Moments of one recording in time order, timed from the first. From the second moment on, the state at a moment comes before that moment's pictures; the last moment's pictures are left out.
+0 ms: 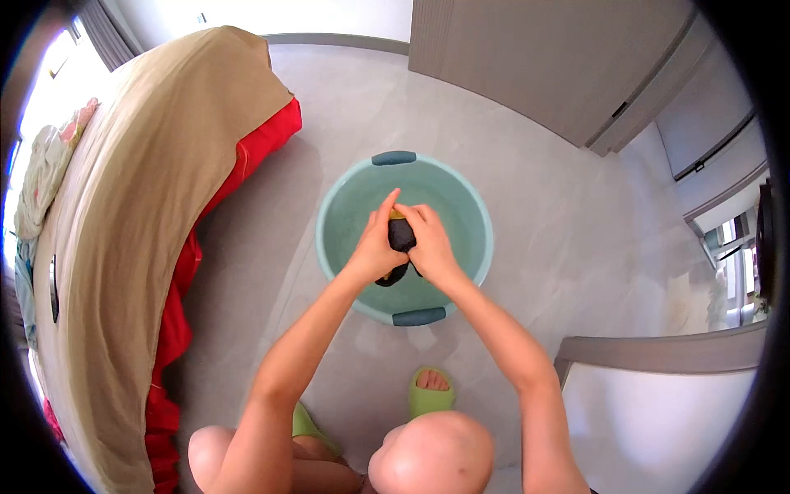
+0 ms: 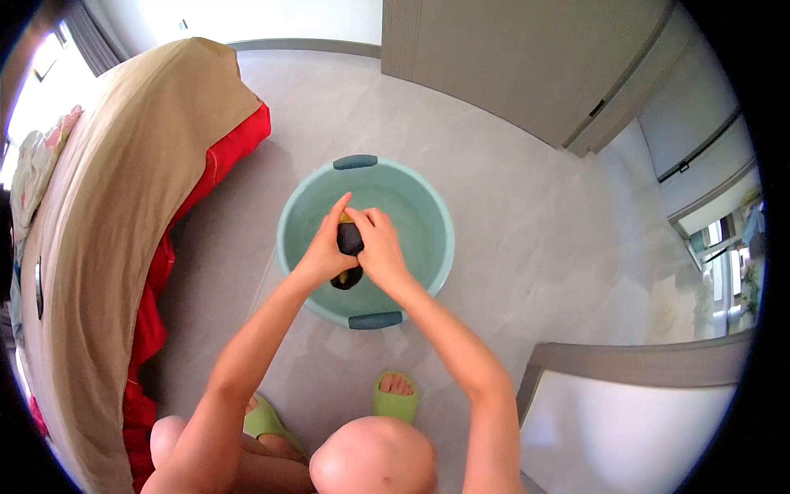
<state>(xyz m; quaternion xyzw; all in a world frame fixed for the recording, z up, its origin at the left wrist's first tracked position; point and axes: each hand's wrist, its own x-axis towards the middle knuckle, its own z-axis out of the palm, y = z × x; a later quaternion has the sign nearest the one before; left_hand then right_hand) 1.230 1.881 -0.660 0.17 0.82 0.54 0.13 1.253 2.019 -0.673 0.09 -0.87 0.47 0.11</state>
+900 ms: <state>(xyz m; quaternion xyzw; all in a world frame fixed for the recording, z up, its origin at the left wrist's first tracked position) 1.253 1.871 -0.675 0.25 0.82 0.50 -0.07 1.239 2.027 -0.708 -0.23 -0.28 0.92 -0.11</state>
